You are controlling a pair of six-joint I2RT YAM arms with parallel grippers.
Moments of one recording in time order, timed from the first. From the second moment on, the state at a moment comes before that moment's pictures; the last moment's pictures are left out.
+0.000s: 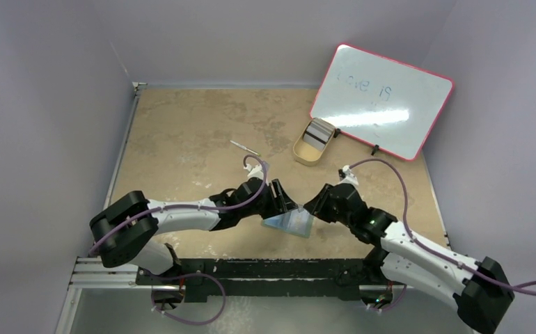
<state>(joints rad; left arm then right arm) -1.01 1.46 0.63 0.25 -0.05 -1.17 0.77 0.86 0.39 -0.23 0.14 1.05</state>
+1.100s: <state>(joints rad) -1.04 1.37 0.75 -0.17 -0.36 -1.05 0.58 1.11 0.86 -0.39 0.36 0.45</state>
